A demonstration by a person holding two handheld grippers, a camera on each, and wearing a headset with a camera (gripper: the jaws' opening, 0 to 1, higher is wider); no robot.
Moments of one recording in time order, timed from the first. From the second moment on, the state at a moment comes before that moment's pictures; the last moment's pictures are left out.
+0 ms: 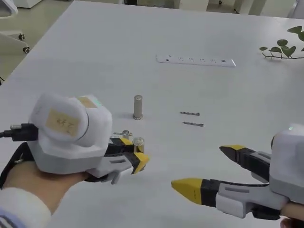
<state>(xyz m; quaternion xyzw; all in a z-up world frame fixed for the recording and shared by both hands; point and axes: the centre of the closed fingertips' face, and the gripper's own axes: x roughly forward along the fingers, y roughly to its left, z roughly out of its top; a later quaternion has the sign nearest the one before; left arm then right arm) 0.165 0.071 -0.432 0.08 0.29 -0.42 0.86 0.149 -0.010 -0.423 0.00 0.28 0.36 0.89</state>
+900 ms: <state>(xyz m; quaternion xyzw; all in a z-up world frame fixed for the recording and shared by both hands) 0.161 0.058 -0.468 0.12 0.32 -0.42 0.84 0.144 -0.007 -0.431 0.00 0.29 0.36 0.88</state>
